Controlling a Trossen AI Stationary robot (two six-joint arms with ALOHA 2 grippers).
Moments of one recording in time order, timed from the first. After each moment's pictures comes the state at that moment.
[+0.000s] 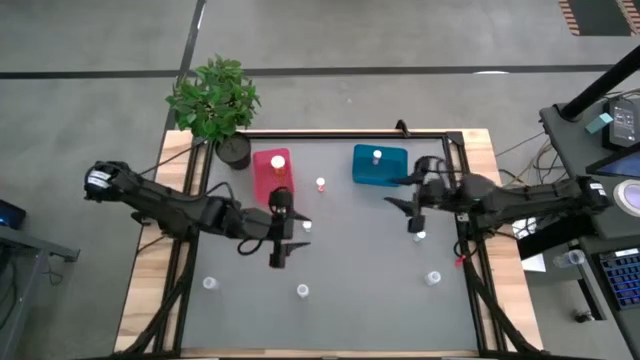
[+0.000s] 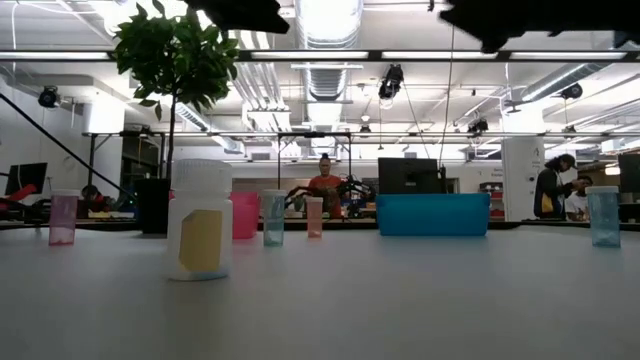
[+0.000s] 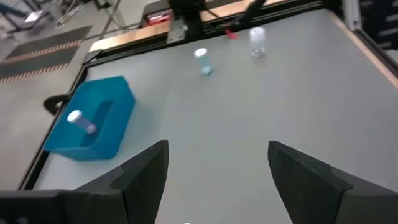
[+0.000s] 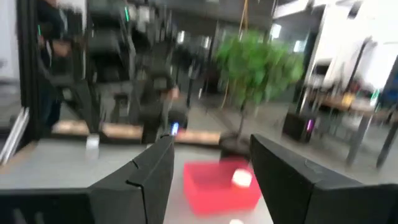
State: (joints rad) left arm -0.29 1.28 1.01 -0.22 -0.34 0.08; right arm 0.02 0.79 0.41 0.43 0.14 -0.18
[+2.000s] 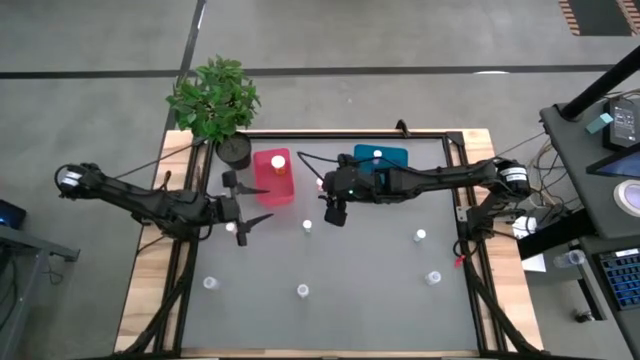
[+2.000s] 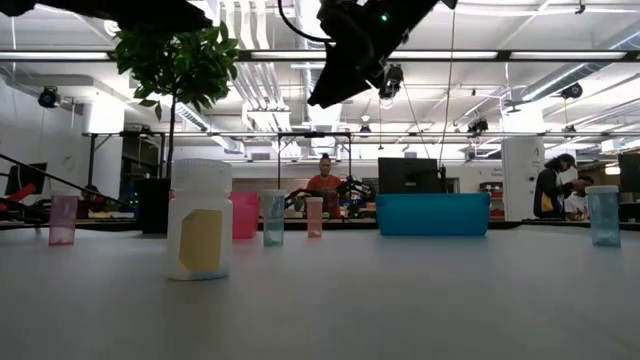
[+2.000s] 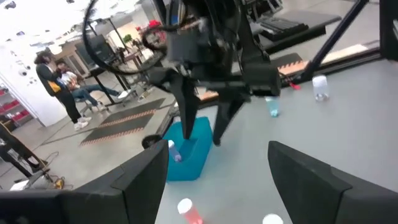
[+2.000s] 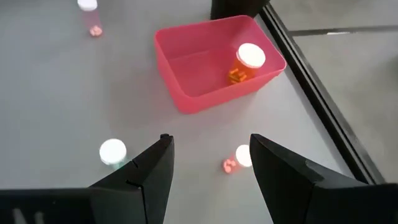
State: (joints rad) left arm -0.28 0.69 0.50 0.10 -0.53 0.32; right arm -0.04 1.70 1.35 -0.38 0.28 0.03
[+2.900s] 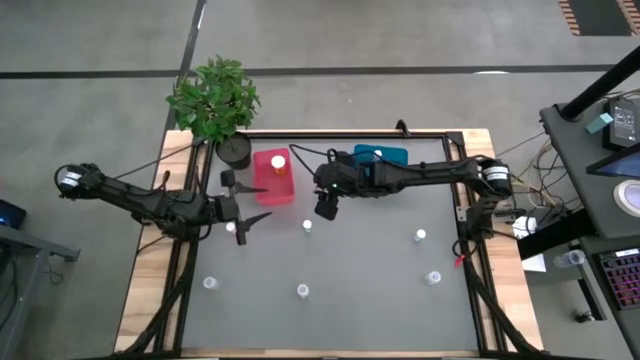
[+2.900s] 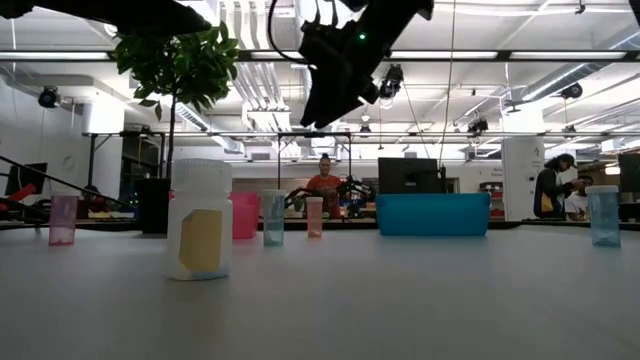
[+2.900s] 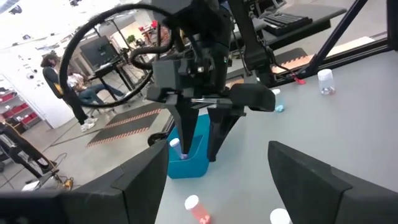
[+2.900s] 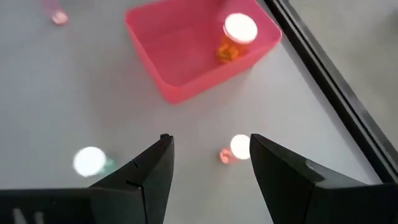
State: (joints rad) left arm -0.28 0.68 0.50 0.10 -0.55 0.35; right arm -0.09 1.82 1.50 -0.52 0.28 0.12
